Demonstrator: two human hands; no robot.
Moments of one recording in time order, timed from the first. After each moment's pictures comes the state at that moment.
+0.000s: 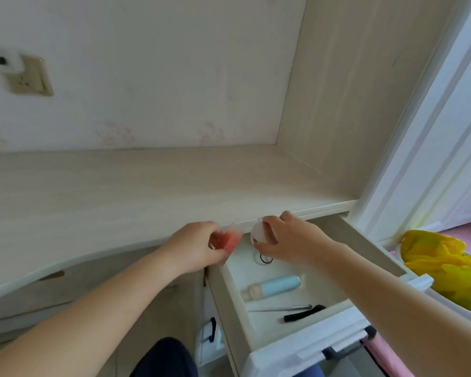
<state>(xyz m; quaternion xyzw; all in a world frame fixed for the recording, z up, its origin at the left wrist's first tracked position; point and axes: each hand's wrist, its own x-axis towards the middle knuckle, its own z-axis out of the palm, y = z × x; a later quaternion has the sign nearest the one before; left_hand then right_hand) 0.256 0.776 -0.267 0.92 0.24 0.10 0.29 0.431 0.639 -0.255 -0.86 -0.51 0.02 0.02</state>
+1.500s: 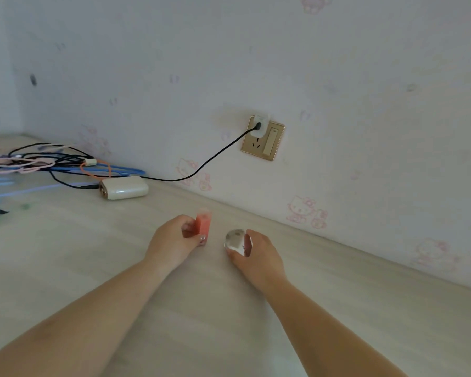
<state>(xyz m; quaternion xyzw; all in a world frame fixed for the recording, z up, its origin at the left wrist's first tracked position) 0.035 1.152 -0.295 0.63 0.58 0.43 0.28 0.221 1.119 -0.288 -0.71 -0.65 0.10 0.25</state>
